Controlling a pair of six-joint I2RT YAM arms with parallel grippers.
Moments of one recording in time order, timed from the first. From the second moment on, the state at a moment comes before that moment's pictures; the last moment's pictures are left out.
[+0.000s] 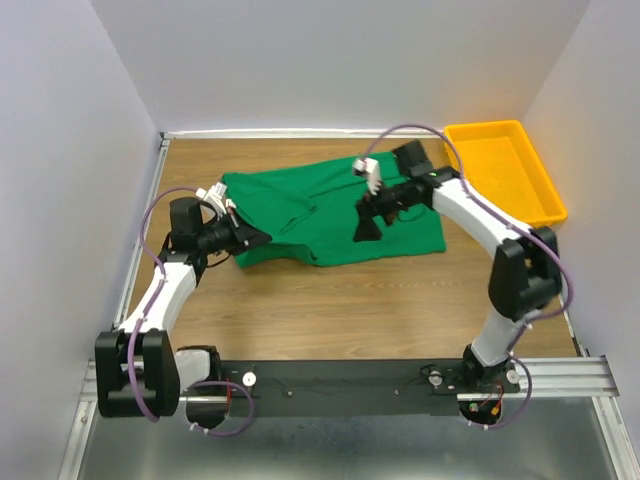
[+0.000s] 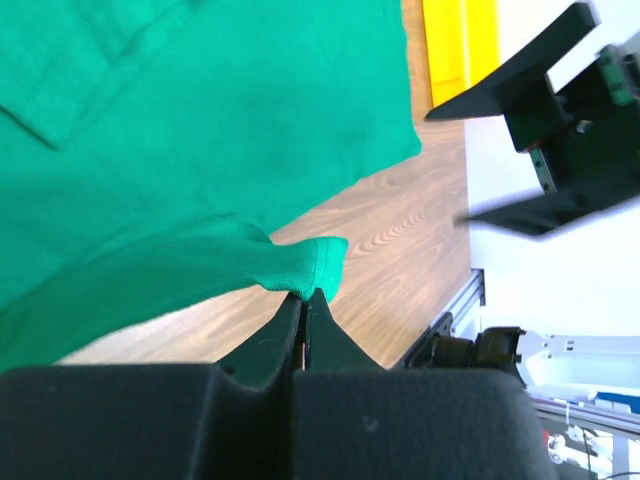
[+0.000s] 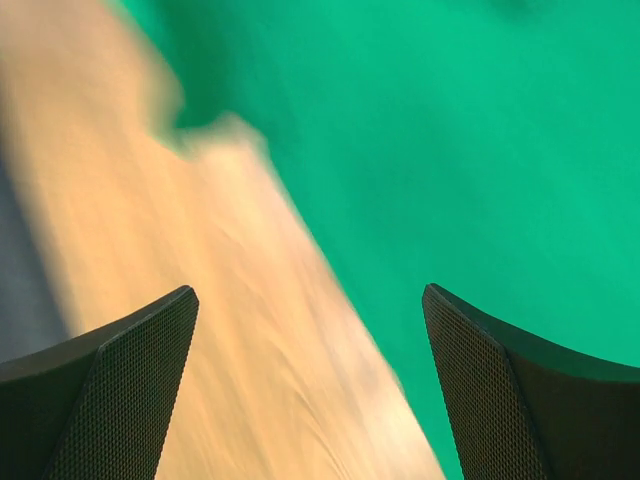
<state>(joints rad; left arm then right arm) 0.02 1.18 0.65 -0.04 0.80 -0.66 0.46 1.82 1.48 -0.65 -0.77 -0.41</state>
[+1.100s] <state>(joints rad) 0.02 1.09 0.54 -0.03 0.81 -0.73 0.12 1.76 1.09 -0.64 -0.09 -0.92</state>
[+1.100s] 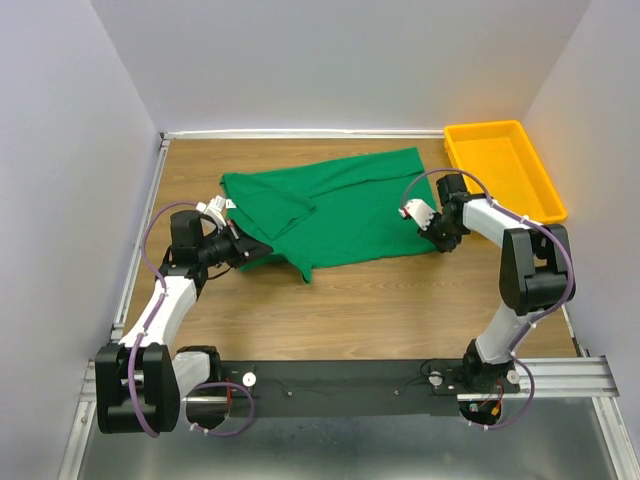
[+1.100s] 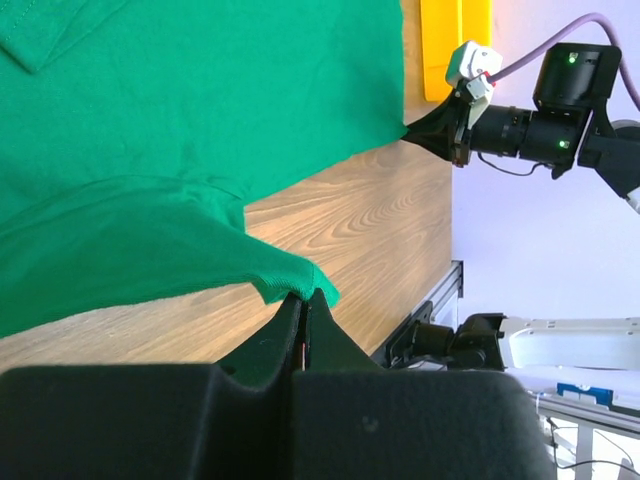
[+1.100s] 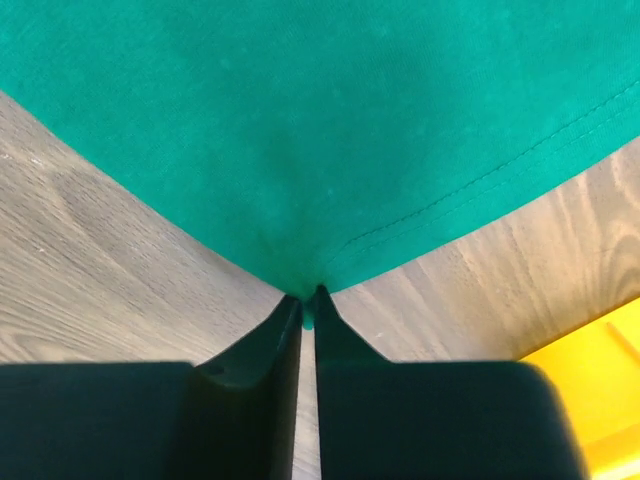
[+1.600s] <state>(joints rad) 0.02 1.07 0.55 0.05 0.82 -0.84 0.11 1.74 1.19 -0.63 -0.11 -0.88</state>
